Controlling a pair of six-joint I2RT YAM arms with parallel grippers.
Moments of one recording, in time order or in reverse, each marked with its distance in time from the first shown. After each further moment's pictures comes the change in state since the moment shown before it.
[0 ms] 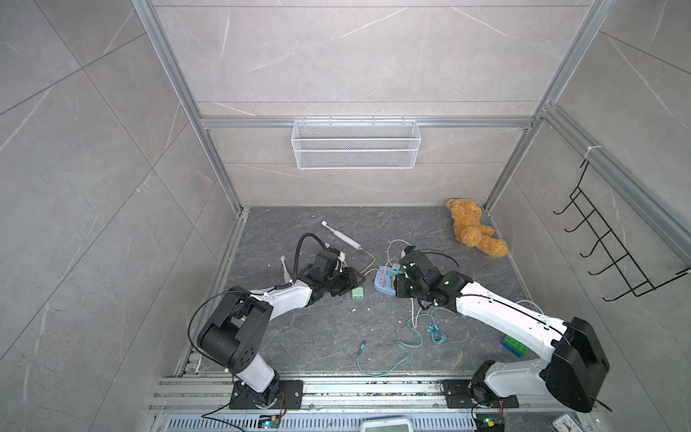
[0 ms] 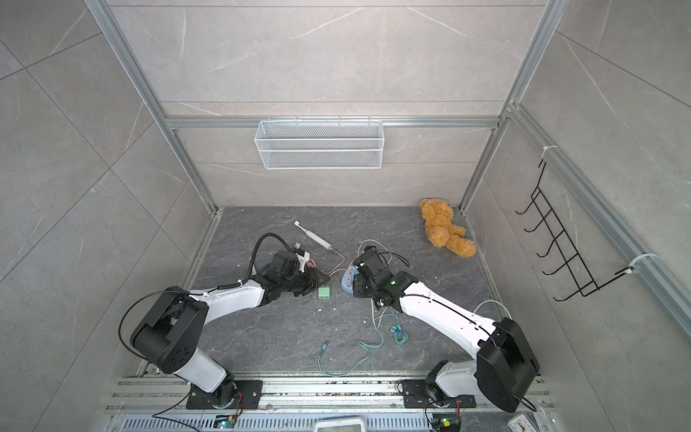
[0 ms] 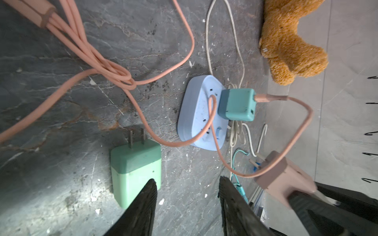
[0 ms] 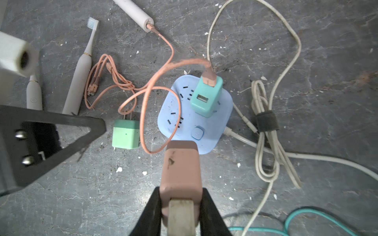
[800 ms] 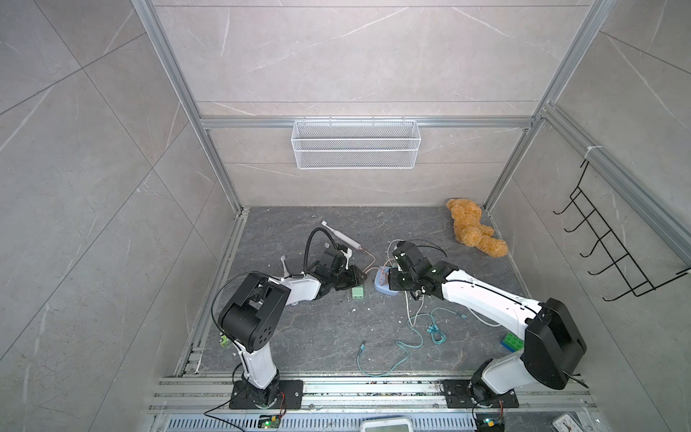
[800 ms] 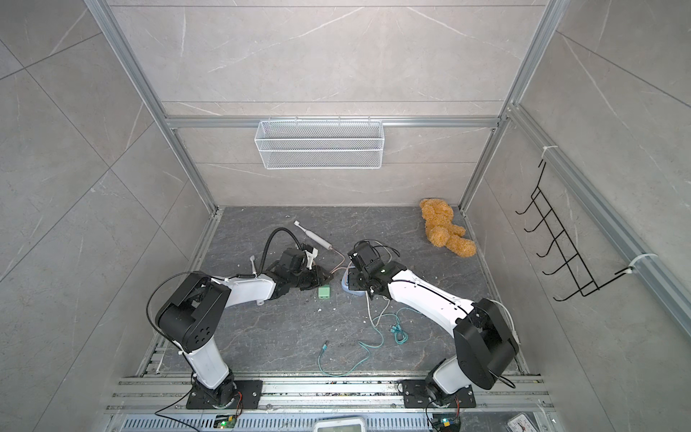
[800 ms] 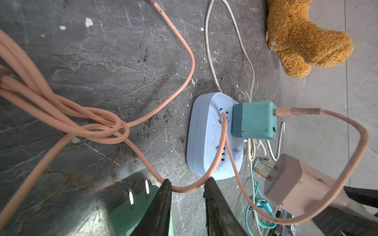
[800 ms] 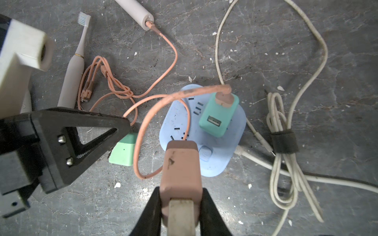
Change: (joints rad) left arm 0.000 0.148 0.081 0.090 -0.019 0.132; right arm -0.043 0.137 0.084 0.012 -0.035 -0.032
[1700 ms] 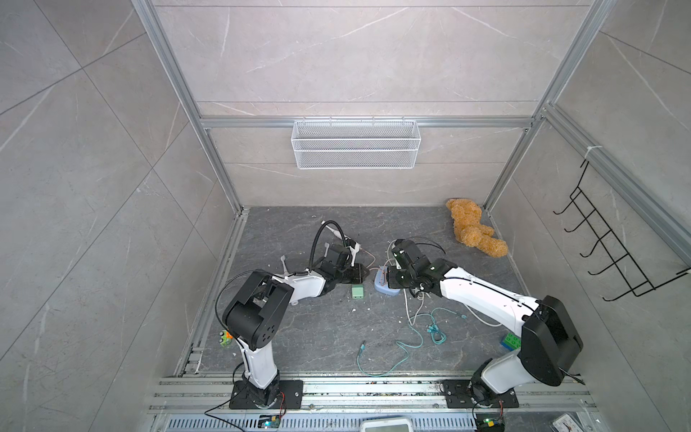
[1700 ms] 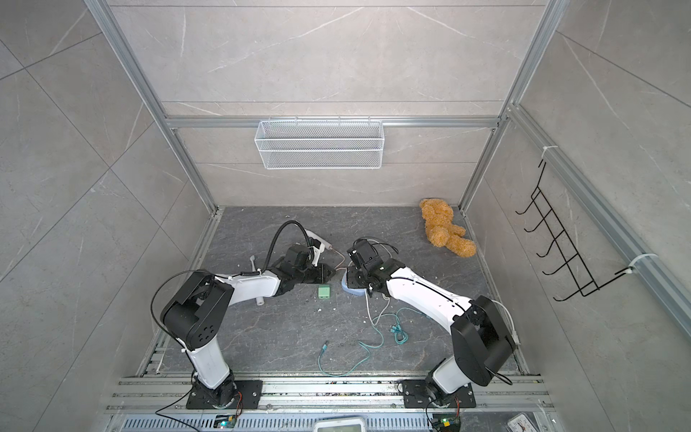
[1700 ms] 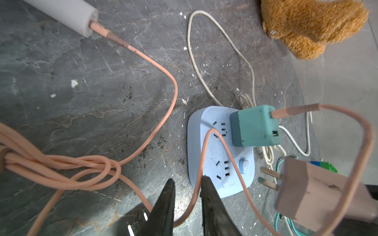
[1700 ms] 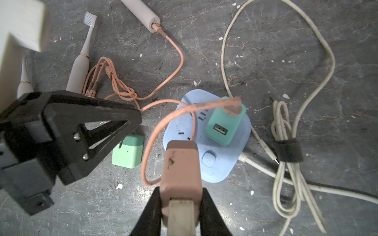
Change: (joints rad) left arm -0.042 0.033 0.072 -0.037 -0.084 0.229; right arm -0.003 0.021 0.024 -0.001 -0.019 -0.030
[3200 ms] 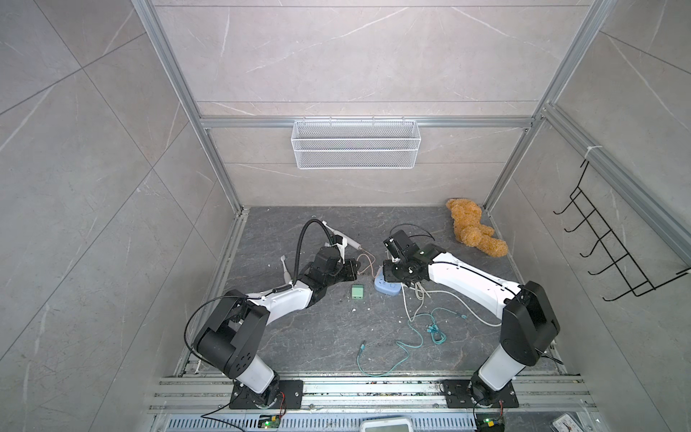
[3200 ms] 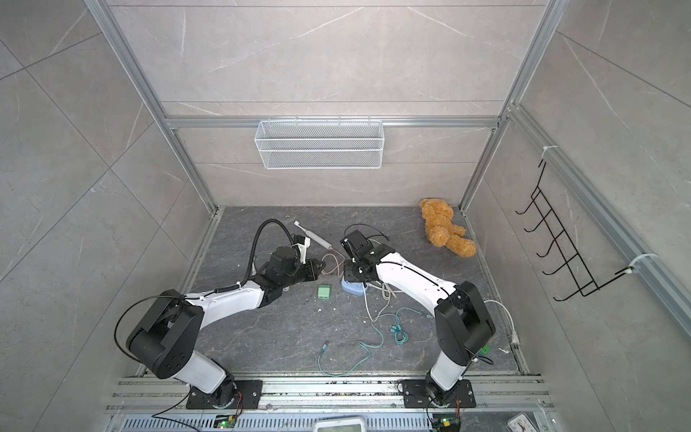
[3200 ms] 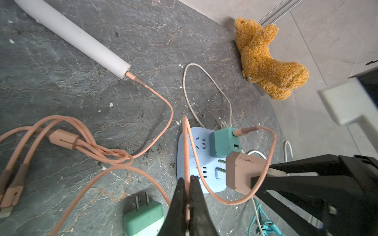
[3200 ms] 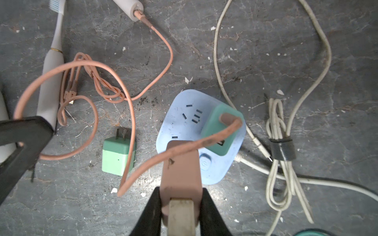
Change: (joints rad) left arm 0.012 -0.247 -0.150 0.118 -0.117 -0.136; right arm -0.017 0.174 0.241 -0.230 0.006 0.021
